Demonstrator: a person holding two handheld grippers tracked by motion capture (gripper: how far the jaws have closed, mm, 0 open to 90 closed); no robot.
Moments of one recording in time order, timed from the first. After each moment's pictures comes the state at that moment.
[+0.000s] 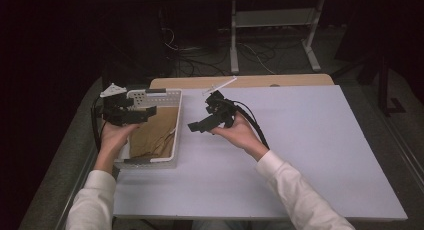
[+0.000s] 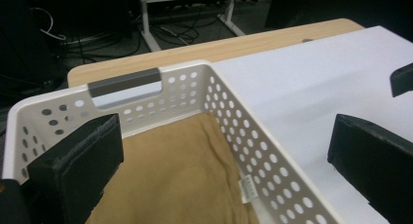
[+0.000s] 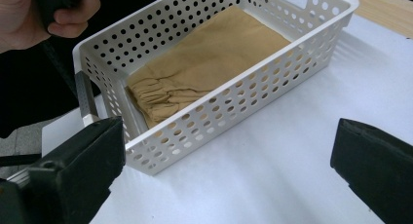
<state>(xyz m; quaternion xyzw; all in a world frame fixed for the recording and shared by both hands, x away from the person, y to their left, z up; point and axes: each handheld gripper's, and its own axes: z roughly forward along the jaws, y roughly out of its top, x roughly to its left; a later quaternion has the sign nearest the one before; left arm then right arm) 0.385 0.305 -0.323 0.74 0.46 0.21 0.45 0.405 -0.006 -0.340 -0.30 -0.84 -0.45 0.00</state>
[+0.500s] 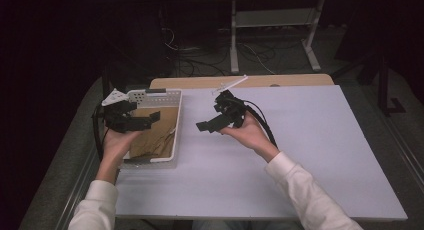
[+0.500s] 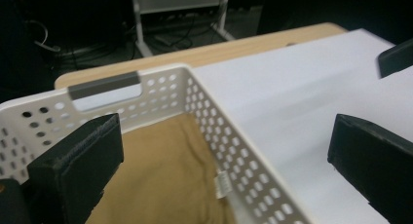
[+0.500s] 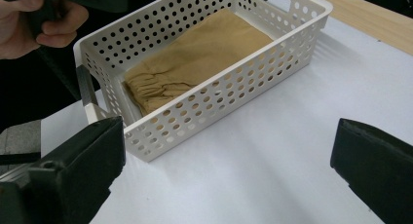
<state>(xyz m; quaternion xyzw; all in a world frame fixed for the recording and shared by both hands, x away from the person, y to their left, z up) 0.359 0.290 -0.322 0.73 0.44 0.22 0.47 0.396 -0.029 -0.331 -0.29 -0.84 -0.45 -0.01</state>
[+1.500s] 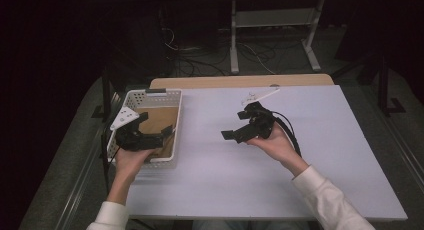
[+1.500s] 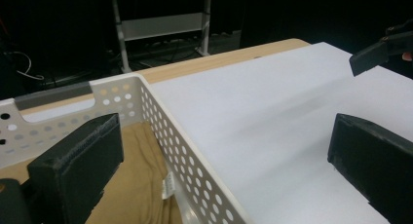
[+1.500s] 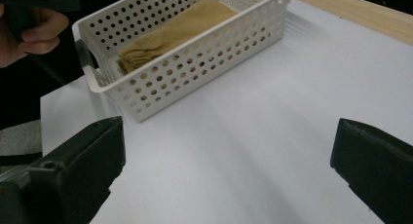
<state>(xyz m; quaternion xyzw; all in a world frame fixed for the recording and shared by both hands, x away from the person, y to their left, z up) 0.315 0.258 -0.338 0.72 0.40 0.24 0.51 0.369 -0.097 -0.347 -0.31 -0.83 -0.47 -0.03</state>
